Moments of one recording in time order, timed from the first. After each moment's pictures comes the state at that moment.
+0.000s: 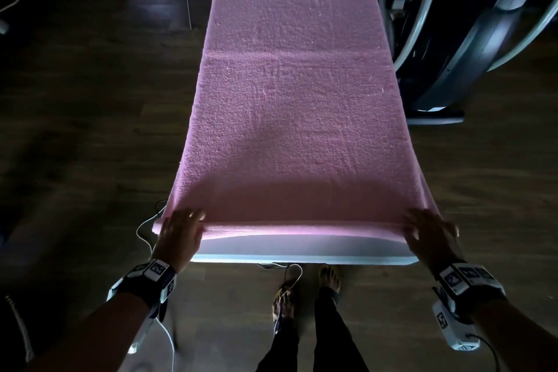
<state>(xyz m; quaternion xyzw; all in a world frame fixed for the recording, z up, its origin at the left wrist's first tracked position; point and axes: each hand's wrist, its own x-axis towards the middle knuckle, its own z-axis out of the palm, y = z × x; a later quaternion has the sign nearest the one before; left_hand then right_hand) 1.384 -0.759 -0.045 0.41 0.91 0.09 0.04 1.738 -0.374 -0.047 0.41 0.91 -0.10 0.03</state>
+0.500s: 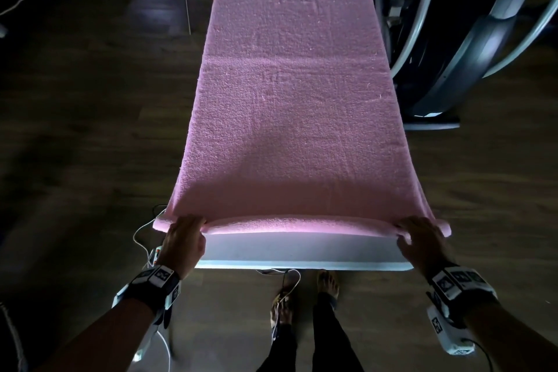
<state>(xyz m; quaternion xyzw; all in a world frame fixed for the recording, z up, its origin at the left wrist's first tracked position) 1.391 -0.750 -0.049 0.42 0.90 0.11 0.05 1.730 -0.379 -0.050 0.35 0.93 -0.13 -0.01</state>
